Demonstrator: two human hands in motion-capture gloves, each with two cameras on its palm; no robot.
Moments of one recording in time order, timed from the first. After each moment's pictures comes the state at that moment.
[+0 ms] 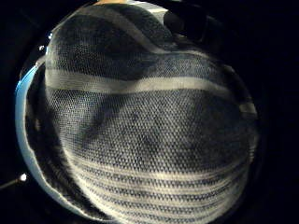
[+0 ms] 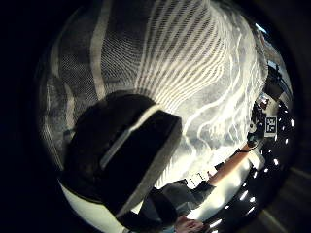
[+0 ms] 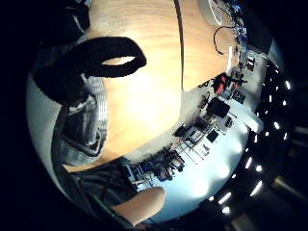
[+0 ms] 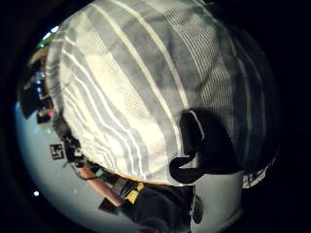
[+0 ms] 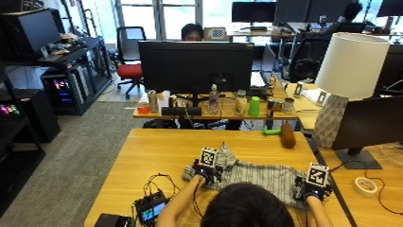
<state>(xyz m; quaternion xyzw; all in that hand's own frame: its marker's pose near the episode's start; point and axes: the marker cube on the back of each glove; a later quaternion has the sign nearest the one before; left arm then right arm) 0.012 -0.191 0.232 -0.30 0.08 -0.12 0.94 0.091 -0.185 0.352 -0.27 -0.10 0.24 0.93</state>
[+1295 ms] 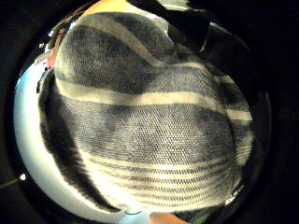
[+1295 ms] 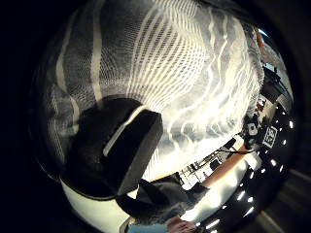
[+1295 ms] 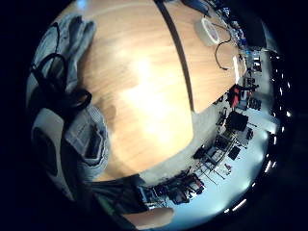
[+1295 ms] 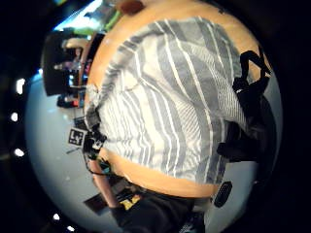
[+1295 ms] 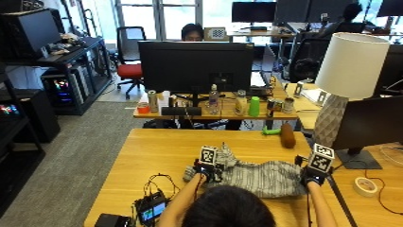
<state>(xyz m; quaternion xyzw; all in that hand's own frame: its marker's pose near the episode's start) 0.015 -0.199 0.225 -0.28 0.10 -0.13 0.95 0.095 -0.211 0.305 -0.05 -0.15 0.22 0.96</state>
